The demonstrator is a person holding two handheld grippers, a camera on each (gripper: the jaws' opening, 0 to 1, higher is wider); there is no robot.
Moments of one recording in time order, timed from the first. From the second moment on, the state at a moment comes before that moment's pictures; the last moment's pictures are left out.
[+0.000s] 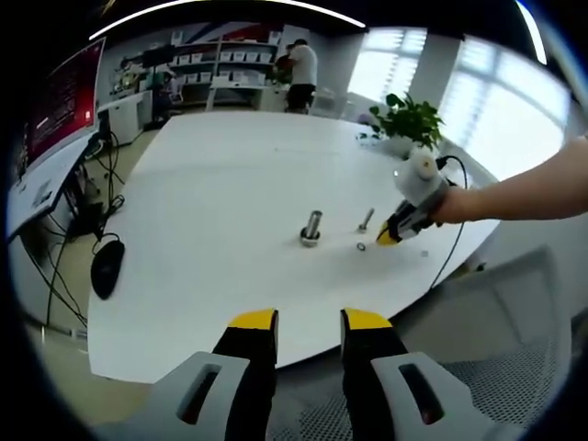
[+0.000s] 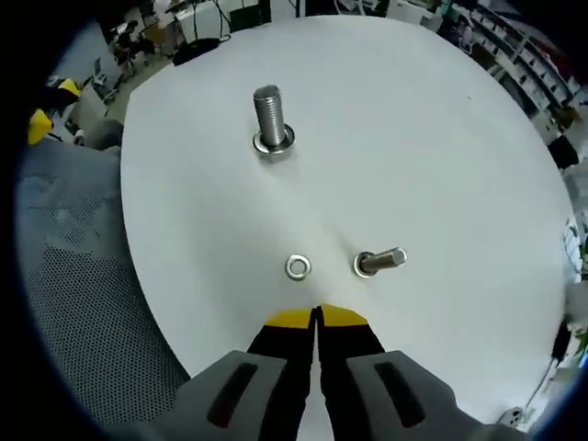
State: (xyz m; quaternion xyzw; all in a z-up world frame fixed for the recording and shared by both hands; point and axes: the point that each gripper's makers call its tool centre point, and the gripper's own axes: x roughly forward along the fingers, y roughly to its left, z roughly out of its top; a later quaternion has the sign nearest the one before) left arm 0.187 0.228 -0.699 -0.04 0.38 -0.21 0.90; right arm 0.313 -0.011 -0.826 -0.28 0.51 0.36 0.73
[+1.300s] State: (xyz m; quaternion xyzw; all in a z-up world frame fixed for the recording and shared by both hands) left arm 0.183 0.225 -0.703 -0.03 0.39 -0.22 0.89; right arm 0.256 -0.204 -0.830 -0.20 0.59 0.20 0.75
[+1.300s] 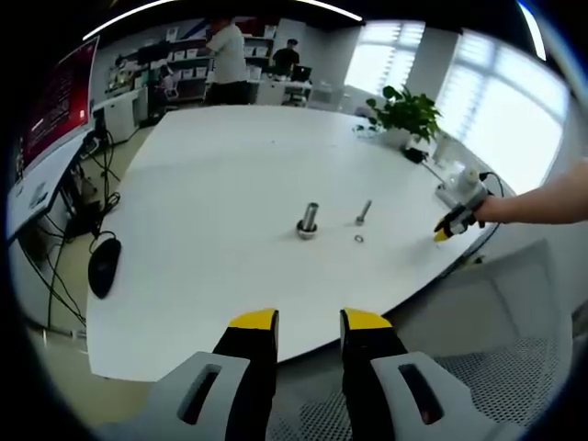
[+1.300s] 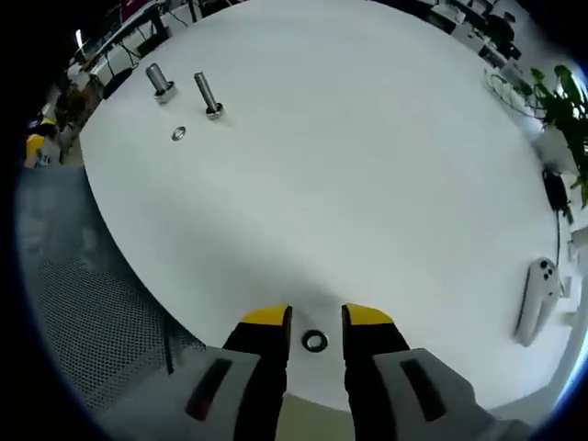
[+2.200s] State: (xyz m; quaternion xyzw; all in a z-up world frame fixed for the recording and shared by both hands) left arm 0.183 0.226 -0.704 -0.03 0.39 -0.21 0.89; right arm 0.247 -0.197 -0.841 -0.17 0.58 0.20 0.77
